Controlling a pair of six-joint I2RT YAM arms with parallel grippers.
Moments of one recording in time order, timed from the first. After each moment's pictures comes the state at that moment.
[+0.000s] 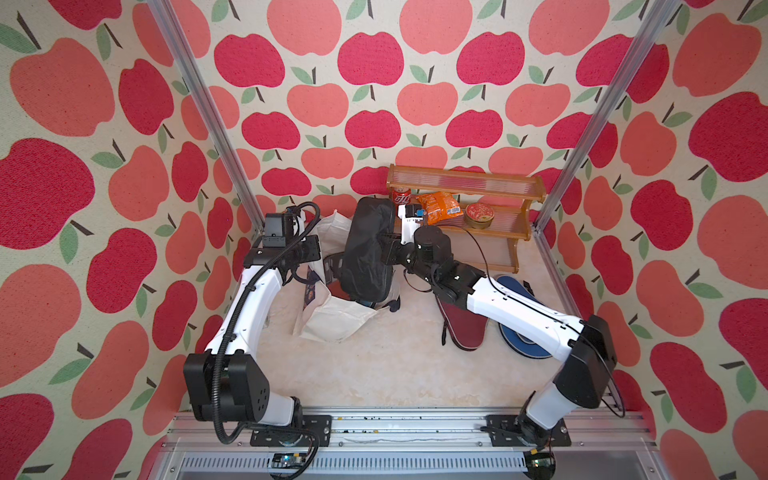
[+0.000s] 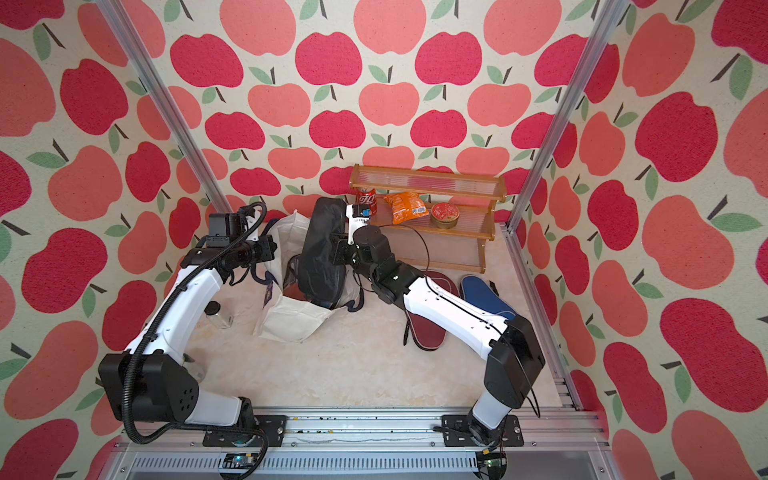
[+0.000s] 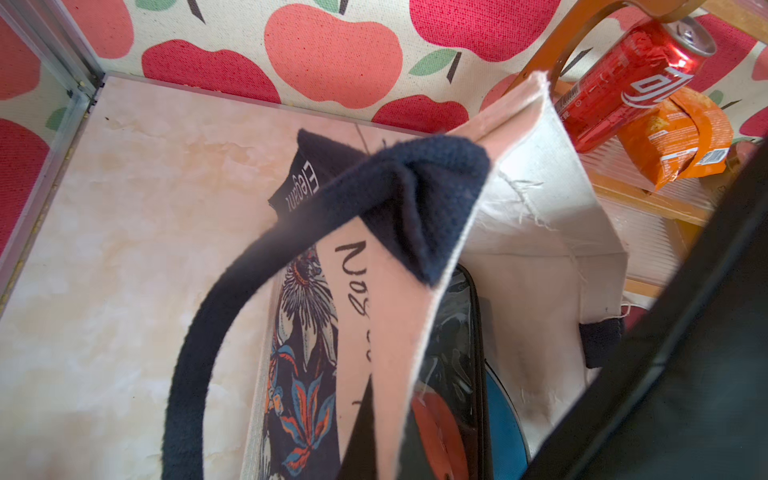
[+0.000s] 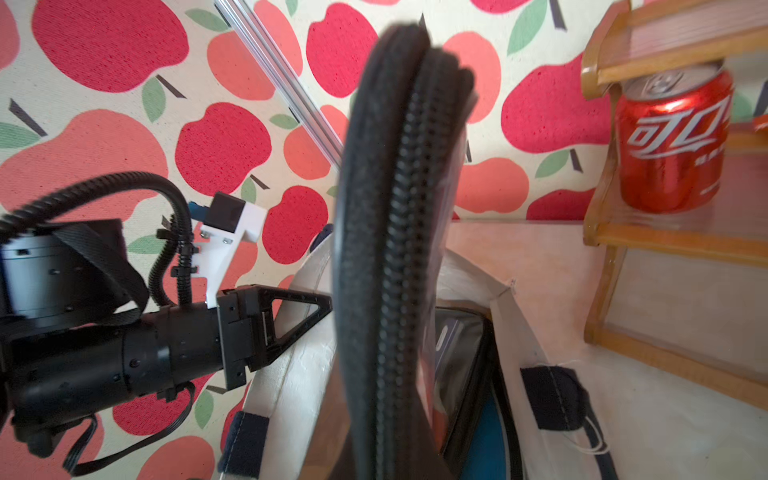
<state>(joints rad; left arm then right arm) -0.03 1.45 1.35 -0.61 0.19 -0.19 0.93 1.61 1.45 0.02 0.13 0.53</state>
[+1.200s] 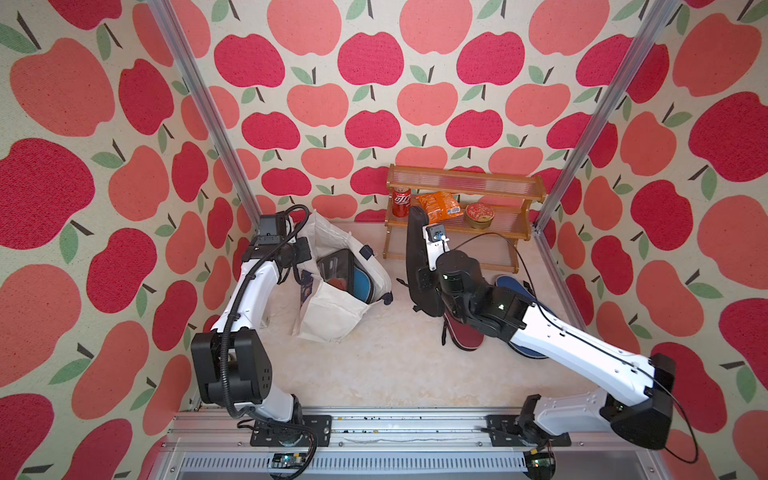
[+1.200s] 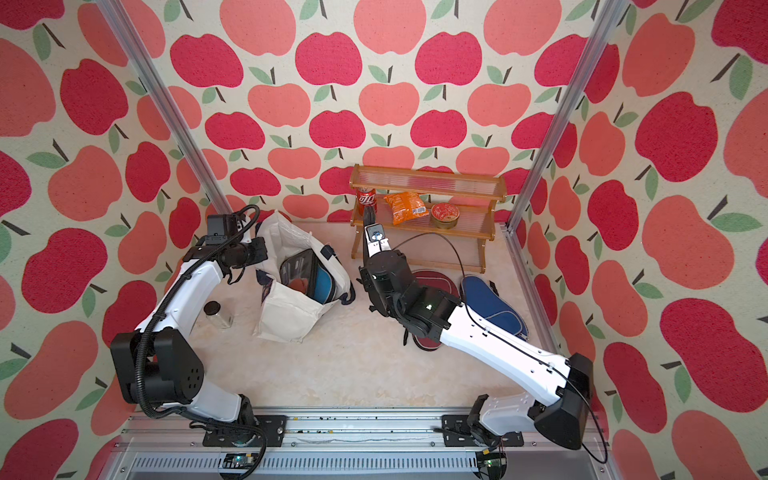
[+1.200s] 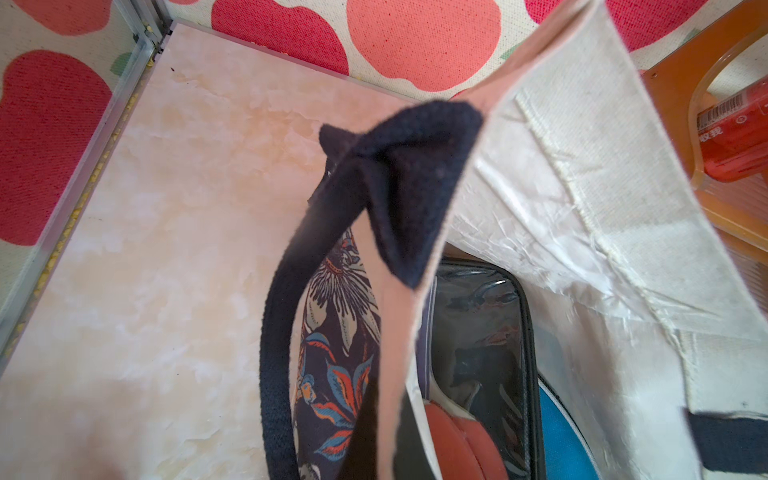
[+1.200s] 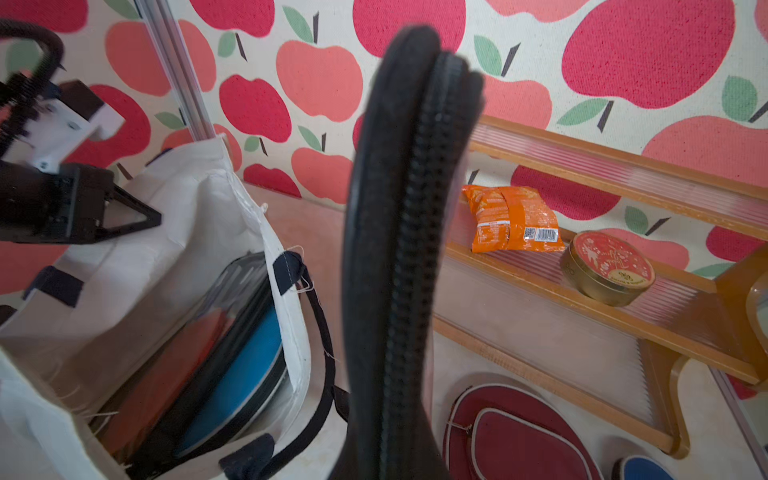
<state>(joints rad) 0.05 1.55 1.35 -0.59 0.15 -0.22 1.07 1.38 1.37 -0.41 0.66 0.16</state>
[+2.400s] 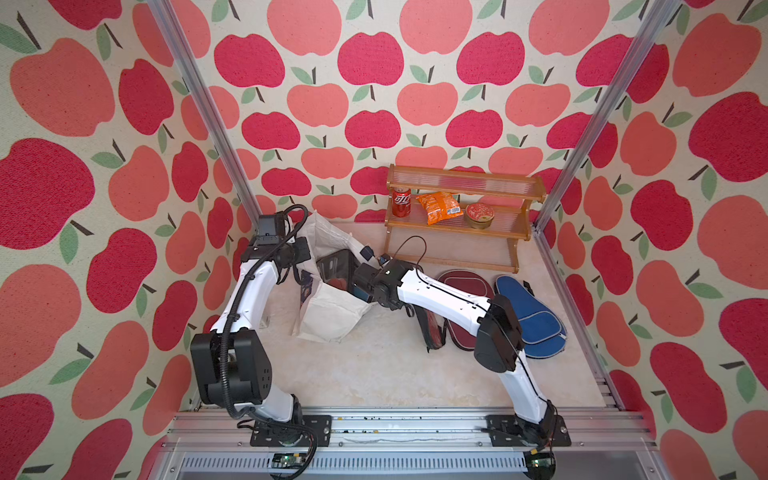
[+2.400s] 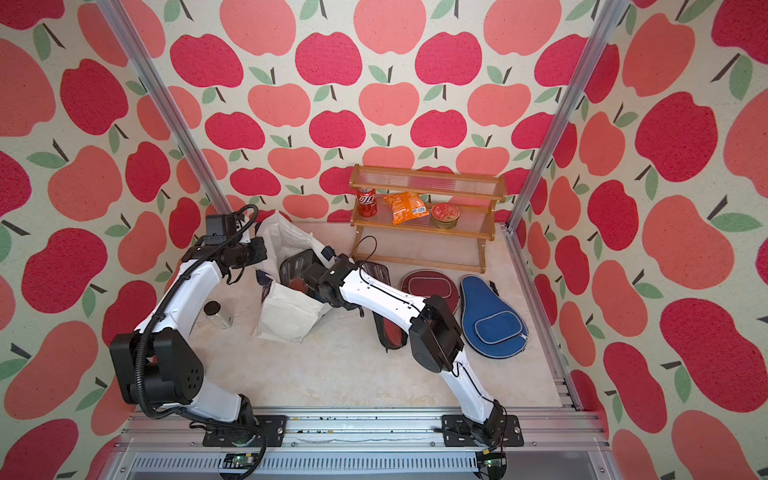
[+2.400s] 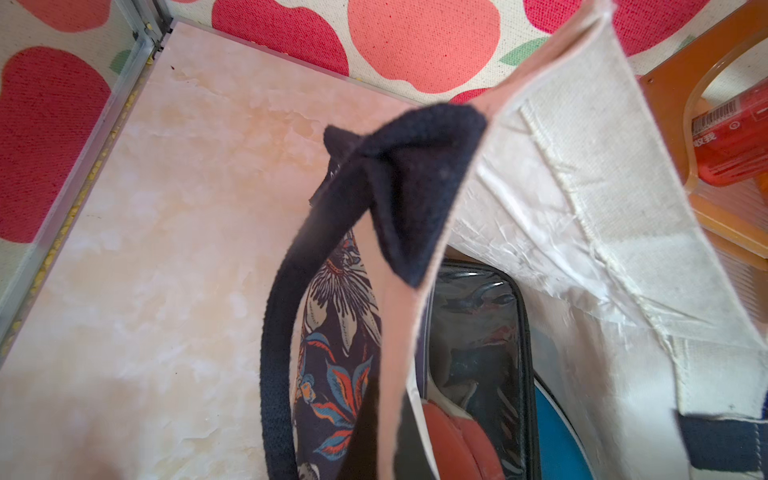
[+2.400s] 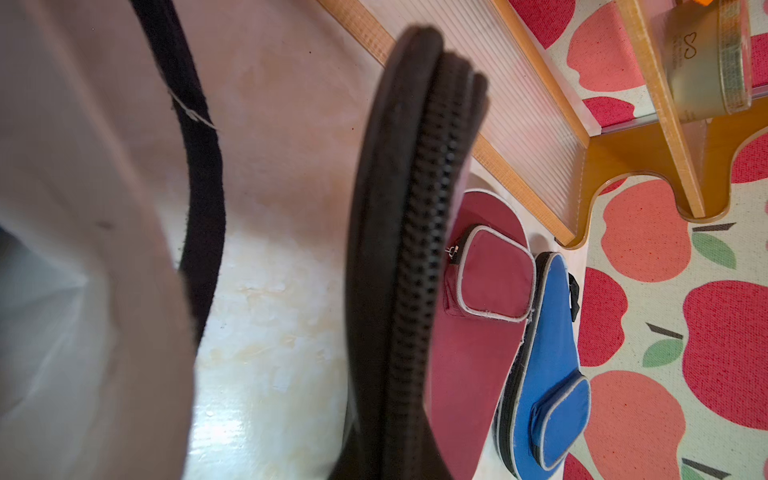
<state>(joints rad) 0.06 1.55 1.35 -0.59 0.16 -0.23 1.07 2.19 2.05 -1.36 0.74 0.53</state>
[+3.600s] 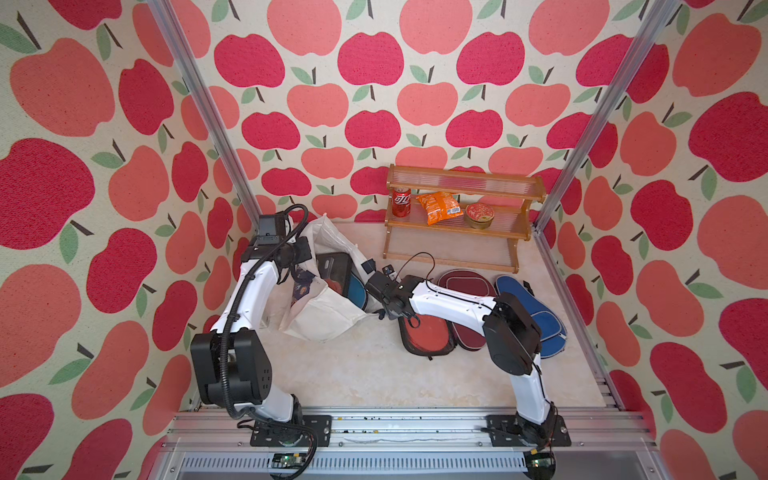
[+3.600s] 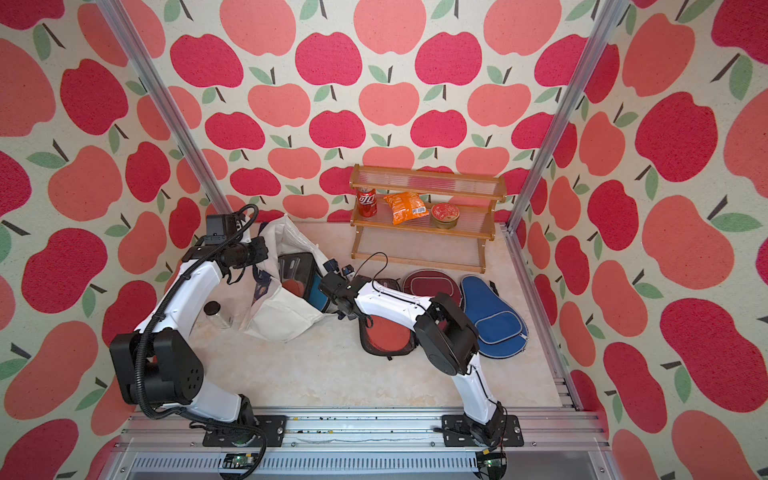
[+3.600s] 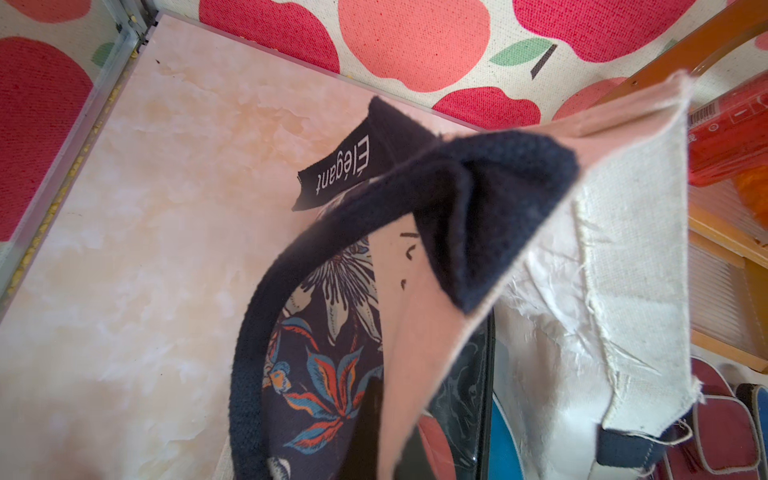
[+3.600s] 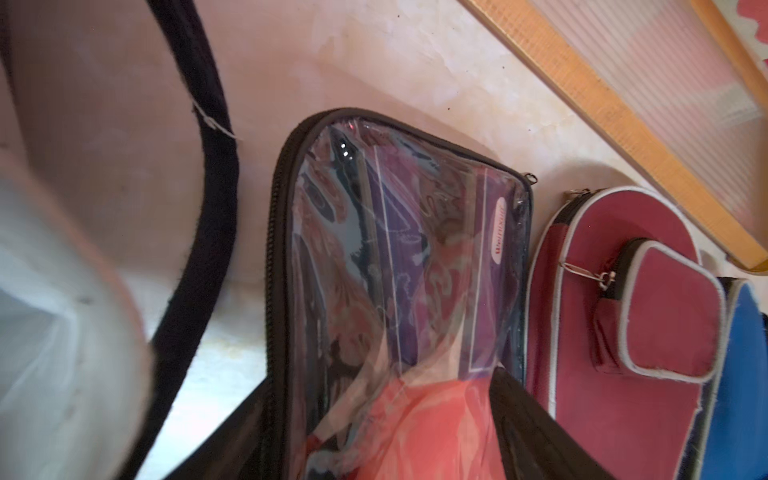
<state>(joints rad) 0.05 1.55 1.35 -0.59 0.18 -0.24 1.02 2.05 1.60 -0.83 0.53 0.46</state>
